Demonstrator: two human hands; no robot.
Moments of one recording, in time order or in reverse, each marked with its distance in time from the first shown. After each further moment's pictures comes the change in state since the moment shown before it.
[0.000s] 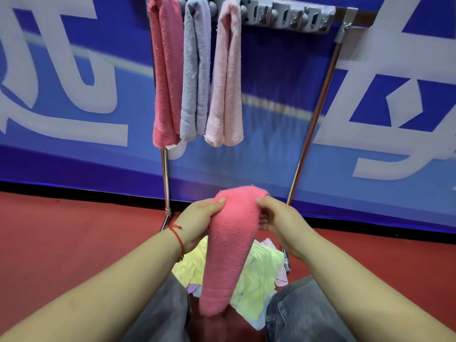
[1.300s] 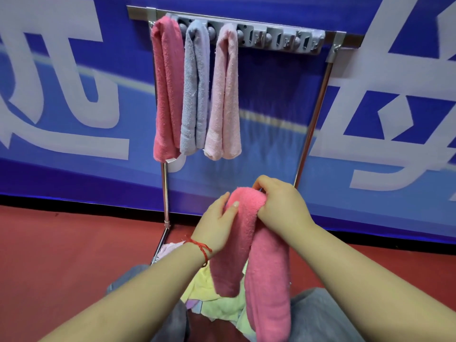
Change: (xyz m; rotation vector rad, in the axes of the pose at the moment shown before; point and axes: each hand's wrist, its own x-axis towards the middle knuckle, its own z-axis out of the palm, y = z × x) left_hand 0.008 0.003 0.024 0.524 0.135 0.319; right_hand 0.002 -0.047 0.000 -1.208 0.298 -0.514
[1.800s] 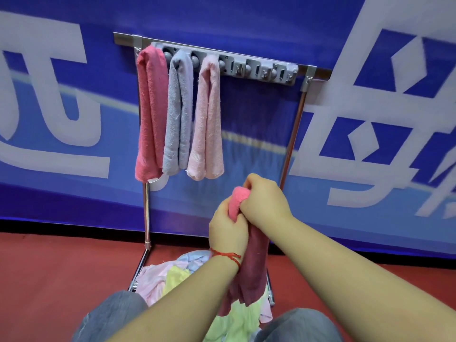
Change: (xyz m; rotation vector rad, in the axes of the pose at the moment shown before) left_hand 0.010 0.059 0.051 -0.243 0.346 -0.025; right_hand 0.034 -0.008 -0.032 0.050 0.002 0.198
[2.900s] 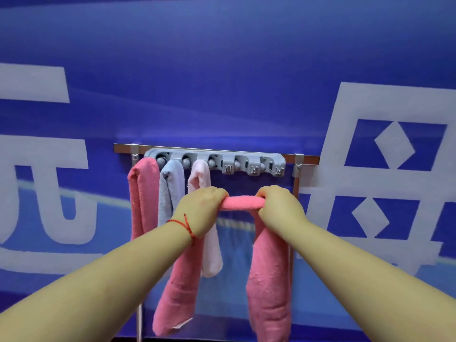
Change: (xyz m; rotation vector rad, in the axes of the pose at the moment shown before) left_hand 0.190 0.186 -0.029 1.058 -0.105 1.002; right_hand 0.161 -0.013 -0.130 -0.084 0.186 -0.100
